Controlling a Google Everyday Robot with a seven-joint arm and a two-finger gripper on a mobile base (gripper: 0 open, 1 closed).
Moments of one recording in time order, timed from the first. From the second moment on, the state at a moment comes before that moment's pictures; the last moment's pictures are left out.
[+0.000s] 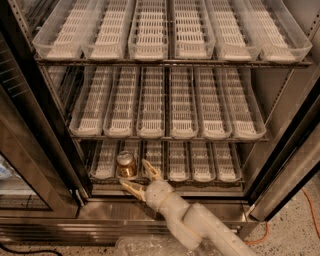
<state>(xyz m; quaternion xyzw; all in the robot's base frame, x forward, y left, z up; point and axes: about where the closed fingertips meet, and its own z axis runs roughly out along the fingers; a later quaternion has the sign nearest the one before) 0.556 0.071 0.587 -0.30 0.62 0.25 0.68</state>
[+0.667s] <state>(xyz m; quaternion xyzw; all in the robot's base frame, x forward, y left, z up) 0.572 0.083 0.590 -0.30 0.62 0.26 0.68</state>
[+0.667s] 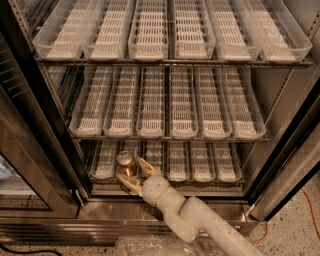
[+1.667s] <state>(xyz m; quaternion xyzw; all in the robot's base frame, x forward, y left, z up) 0.600 0.124 0.586 -0.33 0.62 0.28 0.66</state>
